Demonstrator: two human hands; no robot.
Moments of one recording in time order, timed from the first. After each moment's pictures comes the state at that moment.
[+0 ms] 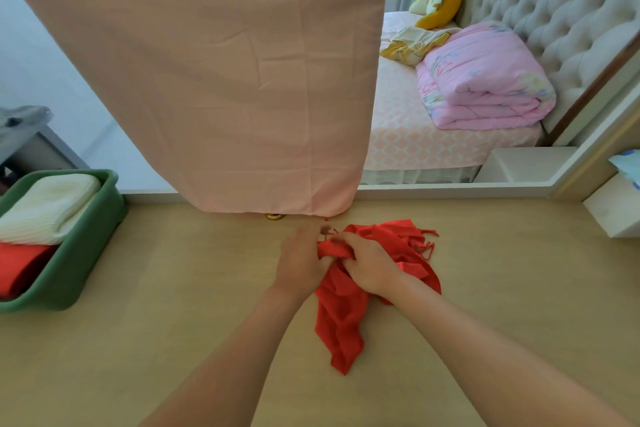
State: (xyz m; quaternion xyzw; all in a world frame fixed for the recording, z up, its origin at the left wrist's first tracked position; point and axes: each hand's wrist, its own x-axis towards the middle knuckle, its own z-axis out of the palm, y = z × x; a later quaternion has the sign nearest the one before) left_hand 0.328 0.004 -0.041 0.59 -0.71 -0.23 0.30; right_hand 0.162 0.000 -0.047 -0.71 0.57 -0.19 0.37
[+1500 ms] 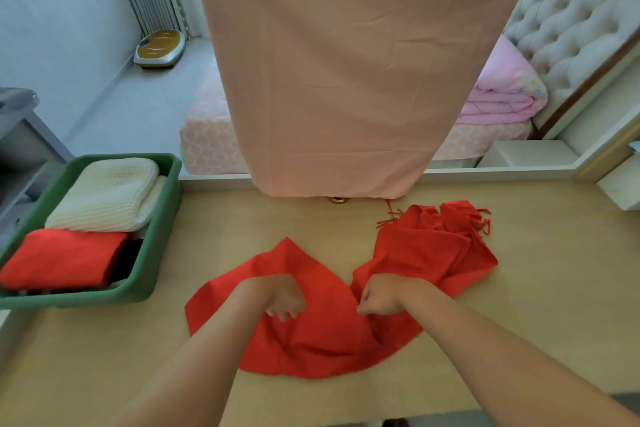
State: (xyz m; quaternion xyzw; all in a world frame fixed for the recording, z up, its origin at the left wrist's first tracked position) left_hand 0.608 0.025 -0.073 0.53 -0.62 -0.49 -0.30; right_hand 0.376 0.052 -0.071 -0.69 0.58 0.26 0.36
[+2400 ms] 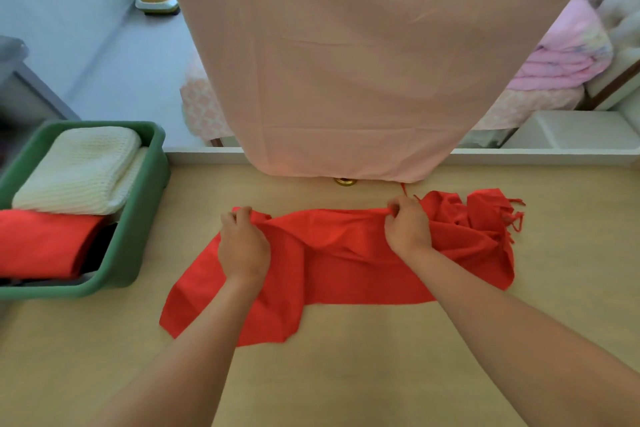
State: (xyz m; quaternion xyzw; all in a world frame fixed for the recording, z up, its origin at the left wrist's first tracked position) left_hand 0.622 -0.022 -0.113 0.79 -0.55 -0.13 0.25; right_hand 0.335 -0.048 -0.113 -0.55 0.76 -0.26 0.22
